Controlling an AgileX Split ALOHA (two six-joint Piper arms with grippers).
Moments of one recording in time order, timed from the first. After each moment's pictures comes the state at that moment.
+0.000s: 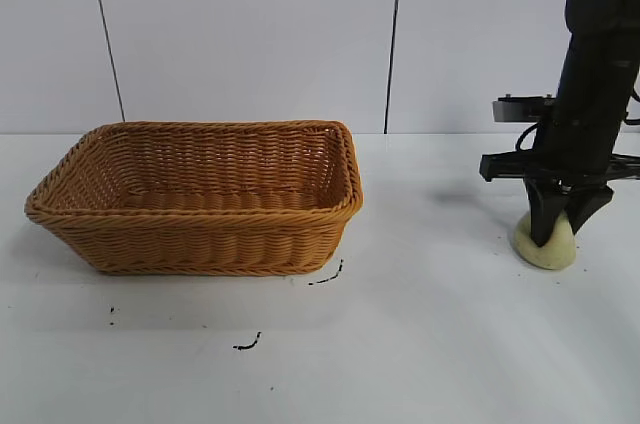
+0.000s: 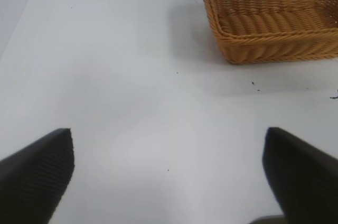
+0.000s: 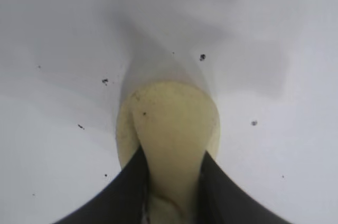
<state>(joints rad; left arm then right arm) 0.00 -0.01 -0.50 0.00 1.07 0.08 0.06 2.16 -1.68 0.02 1.12 -0.04</state>
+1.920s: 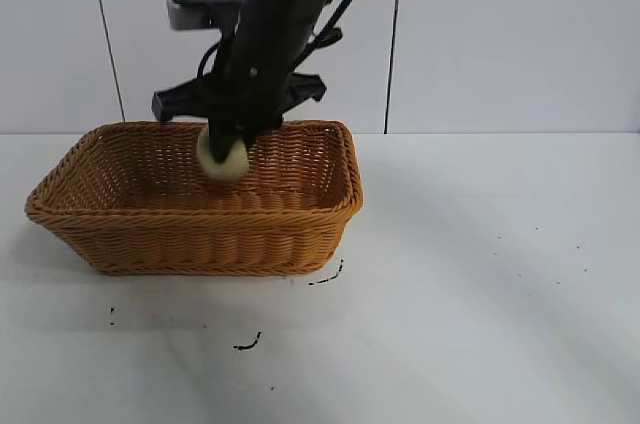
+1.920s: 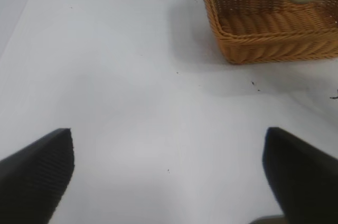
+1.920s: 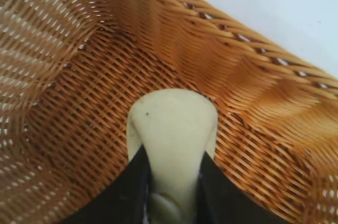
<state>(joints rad) 0.00 -0.01 -0.50 0.00 1.07 0.08 0.65 2.46 -1.99 0.05 0.65 0.00</state>
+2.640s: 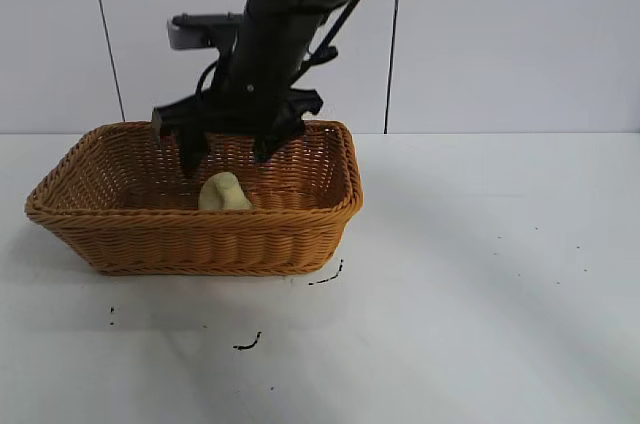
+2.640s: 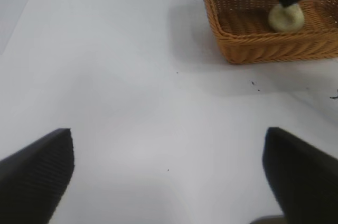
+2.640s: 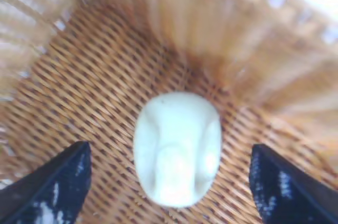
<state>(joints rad) 0.00 -0.01 -0.50 0.00 1.07 0.08 0.65 2.30 -2.24 0.01 1.04 0.00</state>
